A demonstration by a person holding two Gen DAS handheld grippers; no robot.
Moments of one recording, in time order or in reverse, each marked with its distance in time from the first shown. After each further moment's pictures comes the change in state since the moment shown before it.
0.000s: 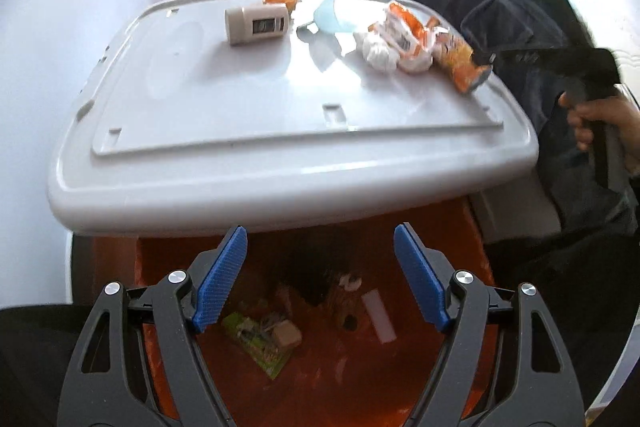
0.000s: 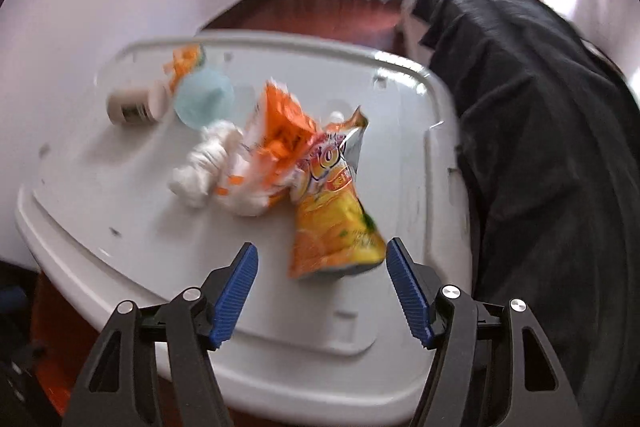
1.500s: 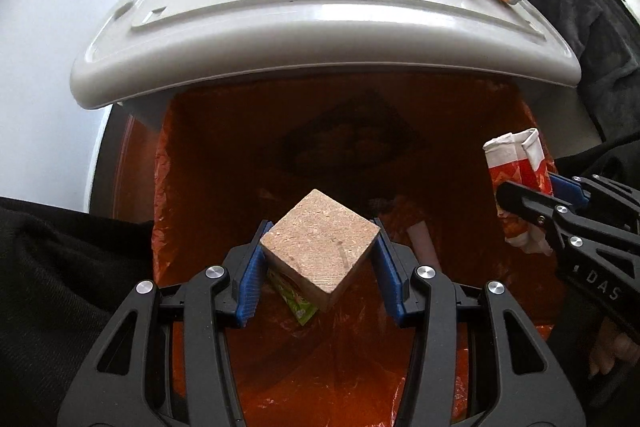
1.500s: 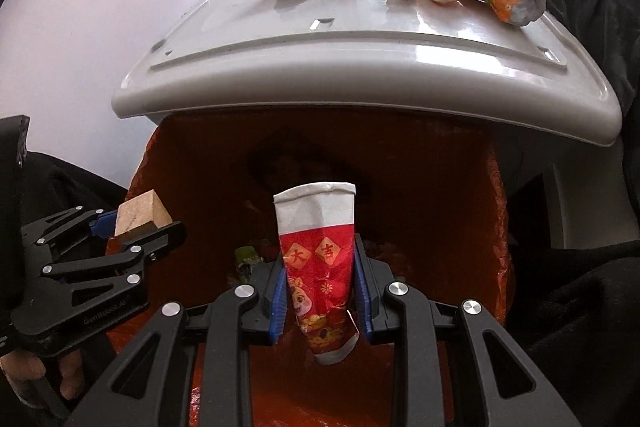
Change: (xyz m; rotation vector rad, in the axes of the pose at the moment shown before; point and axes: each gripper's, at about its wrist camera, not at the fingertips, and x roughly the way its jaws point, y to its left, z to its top) left arm 0.015 0.022 -0.094 -0.001 0.136 0.129; right arm -0.034 0.185 -0.199 0.152 0.019 0.227
